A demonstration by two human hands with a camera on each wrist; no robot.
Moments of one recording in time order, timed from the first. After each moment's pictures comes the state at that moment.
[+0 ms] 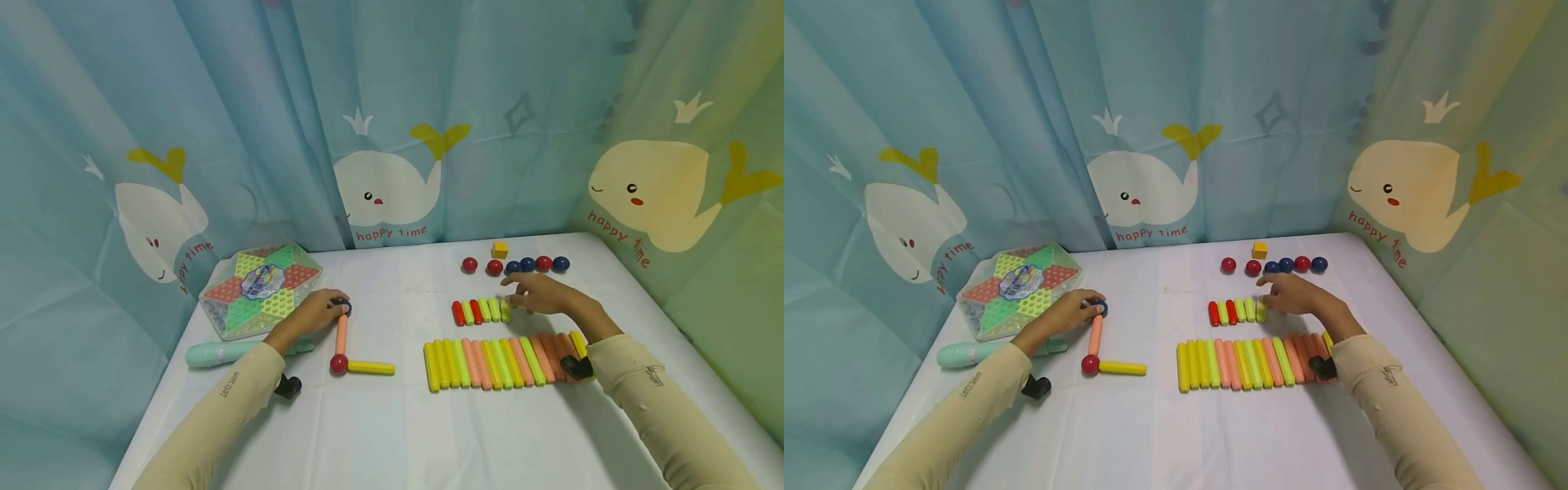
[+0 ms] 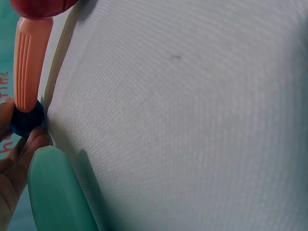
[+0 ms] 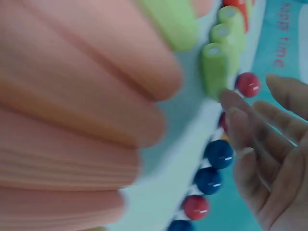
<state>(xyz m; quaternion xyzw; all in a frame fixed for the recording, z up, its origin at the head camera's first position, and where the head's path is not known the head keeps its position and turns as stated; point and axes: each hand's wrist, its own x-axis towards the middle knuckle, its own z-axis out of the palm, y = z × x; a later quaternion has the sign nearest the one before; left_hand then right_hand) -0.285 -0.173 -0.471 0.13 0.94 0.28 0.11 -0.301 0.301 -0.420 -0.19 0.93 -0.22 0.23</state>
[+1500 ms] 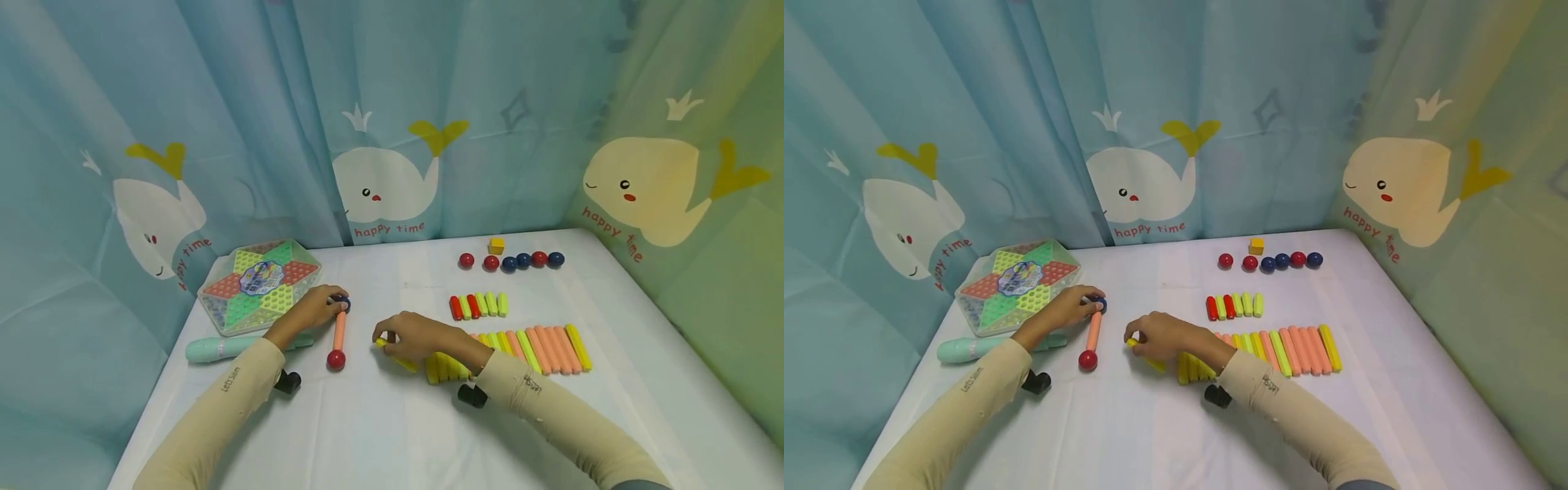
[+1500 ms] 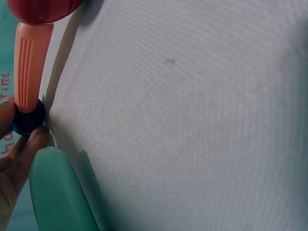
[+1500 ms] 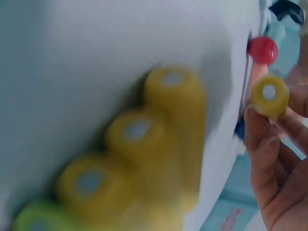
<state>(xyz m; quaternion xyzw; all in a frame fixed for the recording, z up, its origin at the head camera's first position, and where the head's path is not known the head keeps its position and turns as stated) -0.285 -0.173 -0.467 0.14 0.94 0.28 0.12 -0.233 0.084 -0.437 -0.35 0.88 -0.22 0.24</state>
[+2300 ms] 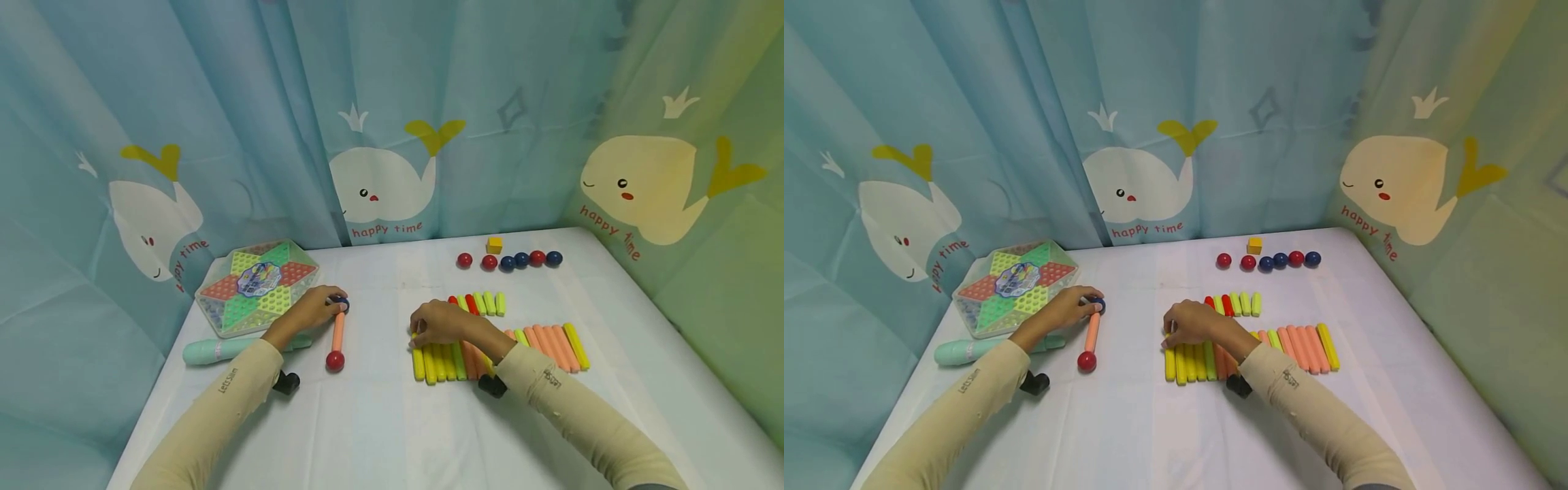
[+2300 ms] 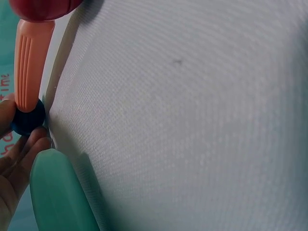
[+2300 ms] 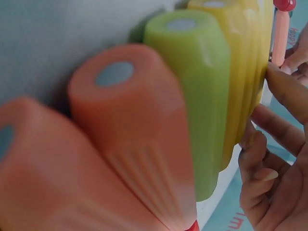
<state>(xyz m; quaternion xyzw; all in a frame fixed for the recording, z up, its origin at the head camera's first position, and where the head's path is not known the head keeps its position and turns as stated) -0.285 -0.175 -0.468 0.16 0.94 0.29 0.11 -0.258 0.132 -0.445 -0.26 0.92 -0.17 0.24</state>
